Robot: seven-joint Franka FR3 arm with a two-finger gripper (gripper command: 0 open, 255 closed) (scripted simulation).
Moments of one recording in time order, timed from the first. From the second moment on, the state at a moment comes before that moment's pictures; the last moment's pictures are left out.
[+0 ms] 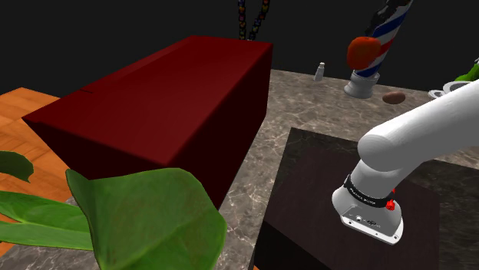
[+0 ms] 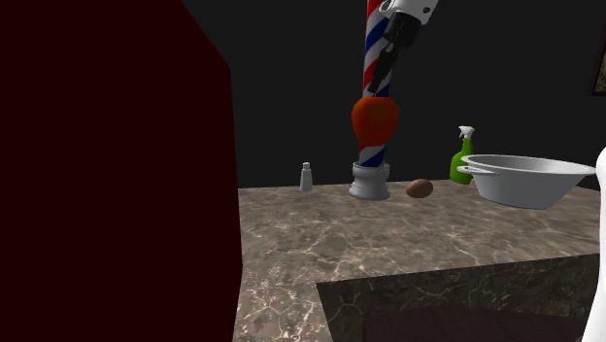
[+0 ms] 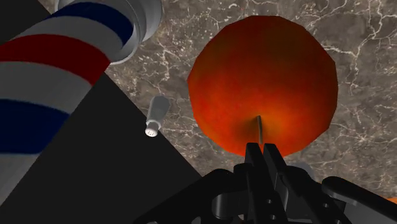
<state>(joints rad) -0.43 -0.51 -0.67 -2.09 -0.01 1.99 -0.84</state>
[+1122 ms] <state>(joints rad) -0.49 -0.58 -0.78 -2.23 -0.06 2.06 -0.98</state>
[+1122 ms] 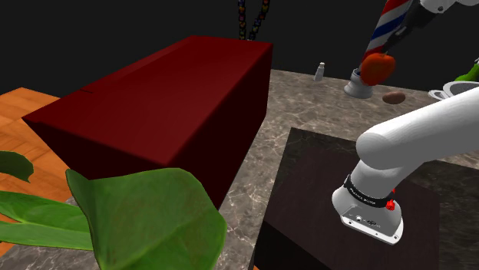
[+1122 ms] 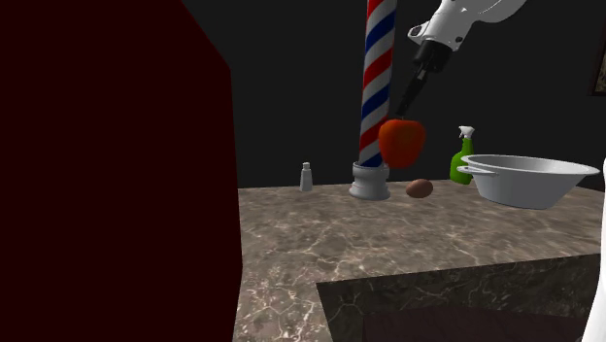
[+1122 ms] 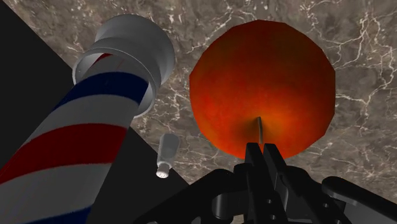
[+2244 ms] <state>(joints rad) -0.47 -0.54 -0.87 -2.42 -0.06 2.28 -1.05</state>
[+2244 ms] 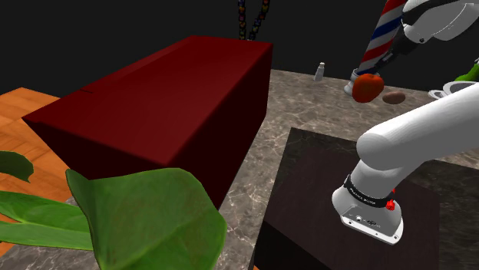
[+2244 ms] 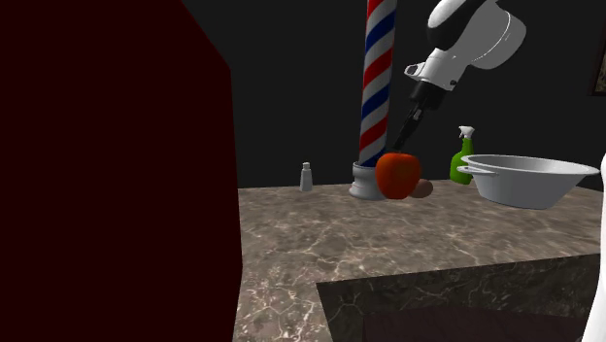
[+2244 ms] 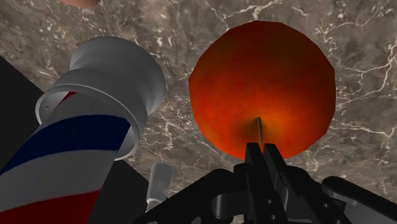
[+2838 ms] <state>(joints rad) -0.42 -0.49 -0.95 -2.48 -0.03 2.40 -1.11</state>
